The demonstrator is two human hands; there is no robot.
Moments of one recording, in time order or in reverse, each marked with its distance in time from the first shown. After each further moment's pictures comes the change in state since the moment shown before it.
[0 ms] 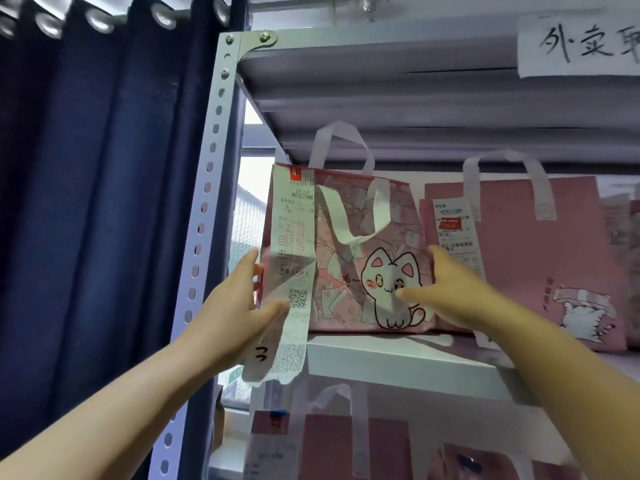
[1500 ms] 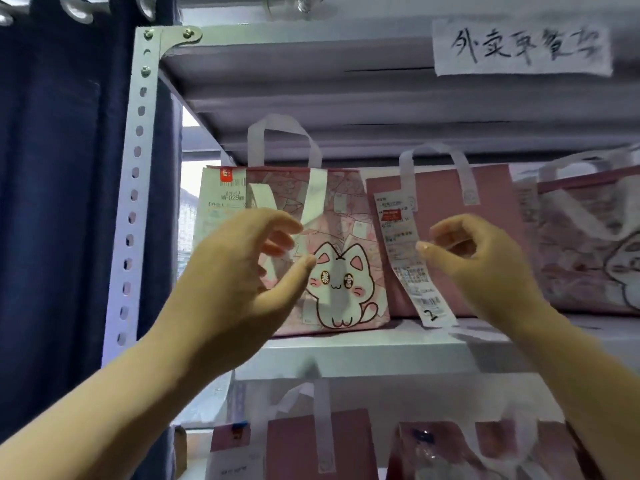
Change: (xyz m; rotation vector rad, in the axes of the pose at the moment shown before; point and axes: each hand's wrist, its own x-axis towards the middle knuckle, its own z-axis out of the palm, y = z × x) left_hand -0.012 0.095 -0.002 0.119 0.162 0.474; right_hand -0.059 0.016 -0.045 0.132 0.538 -0.291
